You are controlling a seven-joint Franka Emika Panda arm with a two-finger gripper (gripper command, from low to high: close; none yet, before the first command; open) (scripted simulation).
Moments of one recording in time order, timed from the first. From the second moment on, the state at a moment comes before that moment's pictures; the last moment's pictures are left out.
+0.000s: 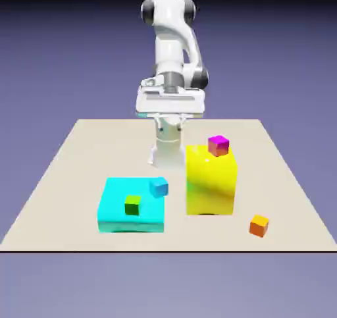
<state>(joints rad) 0.02 -0.53 0.00 -2.77 0.02 3.00 0.76</state>
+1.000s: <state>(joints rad) 0.23 0.56 0.09 -1.87 0.51 2.01 1.31</state>
